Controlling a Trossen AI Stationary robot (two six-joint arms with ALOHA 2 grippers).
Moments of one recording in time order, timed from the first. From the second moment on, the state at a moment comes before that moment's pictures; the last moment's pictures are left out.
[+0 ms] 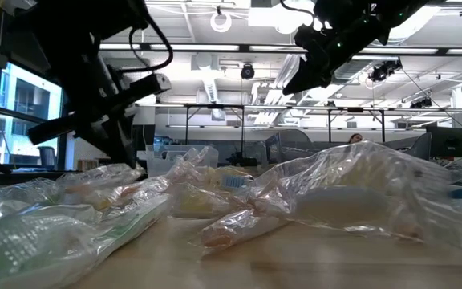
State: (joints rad) left arm -0.26 1.50 0.79 -0.42 -0.44 -1.65; right arm -0.49 1.28 0.90 -0.17 -0.09 -0.14
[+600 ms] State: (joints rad) left arm -0.26 1.47 0.99 -0.63 -0.57 -1.40; right arm -0.49 1.28 0.90 -0.17 -0.09 -0.14
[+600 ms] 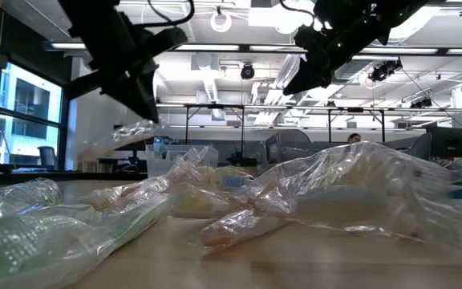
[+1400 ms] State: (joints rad) left arm -0.21 1.47 1.13 -0.71 -0.67 -1.14; right arm -0.49 1.28 0.90 -0.18 -0.09 -0.14
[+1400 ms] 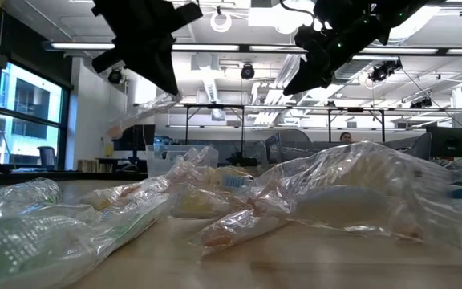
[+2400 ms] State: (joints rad) left arm 0.13 1.39 1.13 -0.49 -0.59 -0.57; right arm -0.49 1.28 0.90 -0.18 -0.09 -0.14
